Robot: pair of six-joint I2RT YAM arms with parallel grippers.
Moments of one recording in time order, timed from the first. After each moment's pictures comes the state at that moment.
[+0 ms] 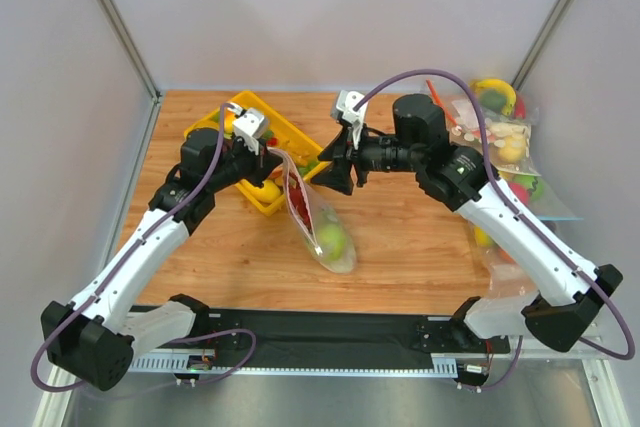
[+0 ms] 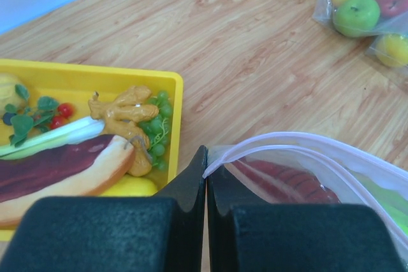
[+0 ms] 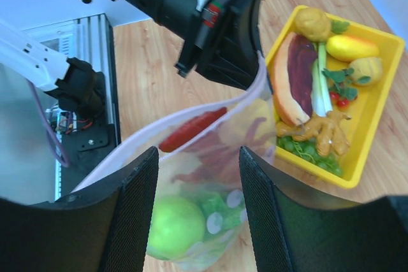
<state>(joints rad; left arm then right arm) -0.41 1.07 0.97 -0.19 0.38 0.00 0.73 1.31 1.51 -0.50 -0.59 -0.12</state>
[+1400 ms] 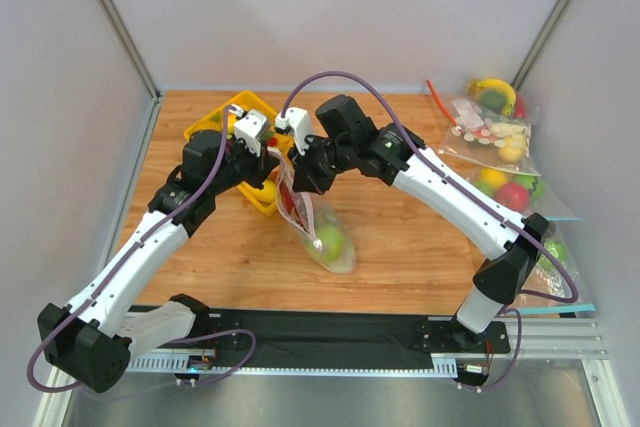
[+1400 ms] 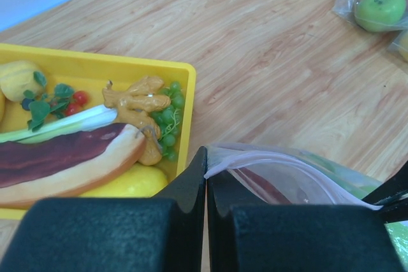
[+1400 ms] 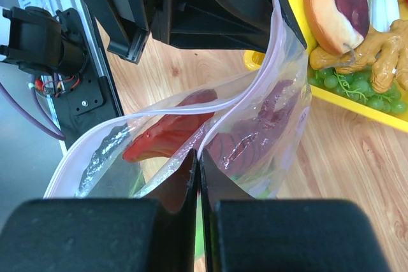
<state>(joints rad) -0.44 1.06 0.99 -0.25 0.28 0.01 0.86 1.68 1.82 -0.86 -0.39 -0.08</state>
